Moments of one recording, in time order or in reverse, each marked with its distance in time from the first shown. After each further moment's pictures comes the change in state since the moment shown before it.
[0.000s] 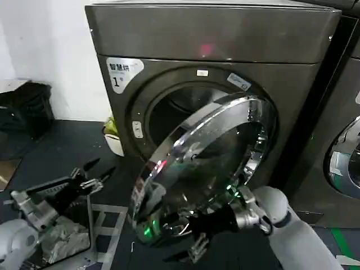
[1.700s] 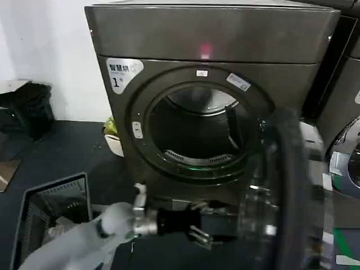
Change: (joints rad) left arm -0.756 -0.064 1.157 0.013 -0.045 -0.115 0.197; right arm -0.692 0.169 1.894 0.043 -0.167 -0.151 1.086
